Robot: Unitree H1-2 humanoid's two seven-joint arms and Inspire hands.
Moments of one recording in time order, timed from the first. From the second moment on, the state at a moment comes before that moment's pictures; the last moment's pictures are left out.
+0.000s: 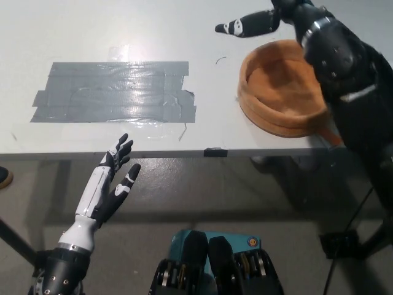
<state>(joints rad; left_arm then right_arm) -0.22 0.18 -0.04 0.15 0.10 -0.23 -0.07 -1.03 -0.22 0.24 0.40 -0.41 0.08 0.21</state>
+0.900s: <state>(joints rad) -0.20 0.18 -0.05 0.15 0.10 -0.23 -0.07 -0.27 -0.17 0.06 -0.08 -0.12 0.01 0.21</state>
